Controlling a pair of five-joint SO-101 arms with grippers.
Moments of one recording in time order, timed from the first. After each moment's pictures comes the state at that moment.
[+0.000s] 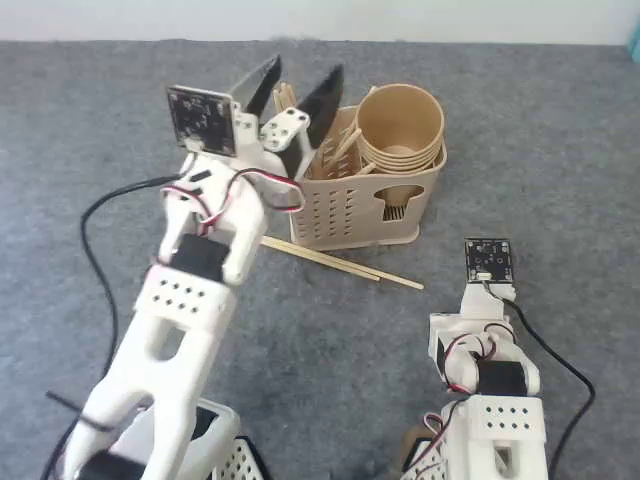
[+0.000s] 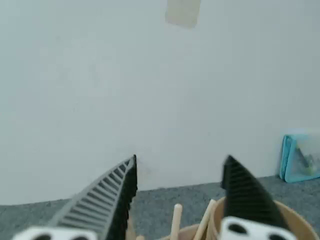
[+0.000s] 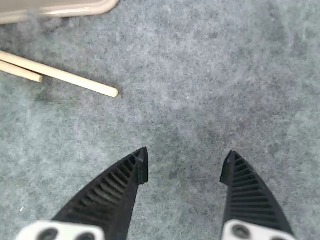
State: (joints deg) left arm 10.2 -34.9 40.0 9.8 11.6; right arm -1.9 -77.9 89.7 55.5 0.1
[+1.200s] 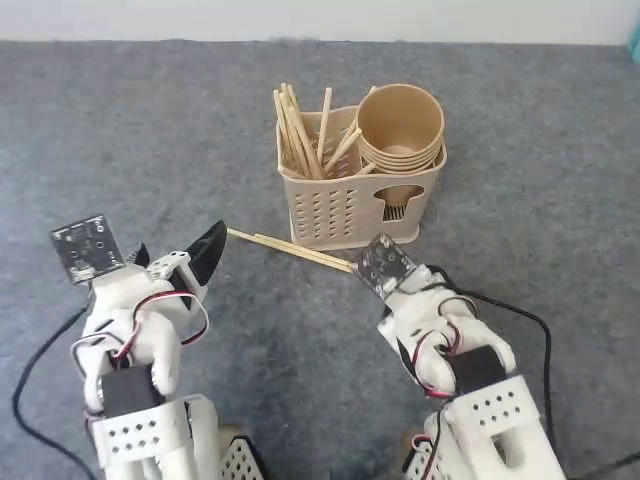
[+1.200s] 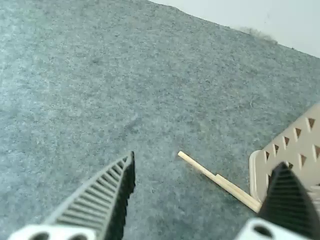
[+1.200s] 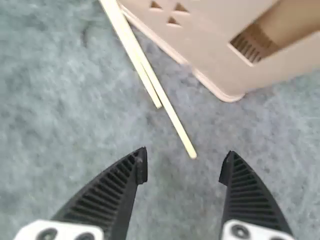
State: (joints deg) left arm -20.0 -83.6 76.1 55.1 15.0; right arm -23.4 -68.0 75.4 53.5 24.0
